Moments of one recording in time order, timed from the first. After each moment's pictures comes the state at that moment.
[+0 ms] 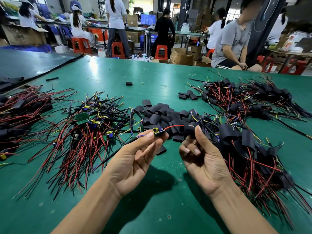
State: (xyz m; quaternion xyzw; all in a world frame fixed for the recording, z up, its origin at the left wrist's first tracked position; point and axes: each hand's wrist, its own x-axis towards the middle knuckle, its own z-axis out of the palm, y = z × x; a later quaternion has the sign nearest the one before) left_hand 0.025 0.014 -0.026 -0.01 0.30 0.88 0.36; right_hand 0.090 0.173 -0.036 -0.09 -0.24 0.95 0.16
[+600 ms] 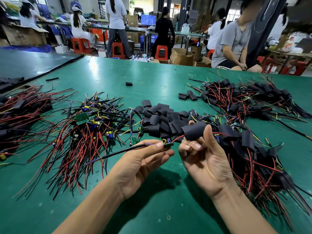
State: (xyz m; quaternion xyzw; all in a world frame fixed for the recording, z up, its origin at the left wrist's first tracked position) left_hand 0.027 0.022 -0.038 0.01 0.42 0.83 0.37; right_hand 0.095 0.178 -0.033 -0.03 -0.22 0.97 0.12
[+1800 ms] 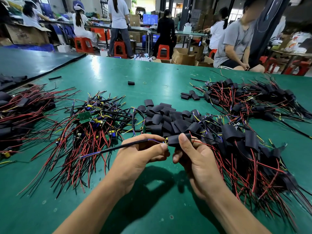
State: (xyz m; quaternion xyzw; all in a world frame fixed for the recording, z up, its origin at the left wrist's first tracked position) left_hand 0.022 0.014 -0.041 0.16 0.58 0.77 0.21; right_hand 0.090 0.157 -0.052 -0.10 -0.53 0.82 0.20
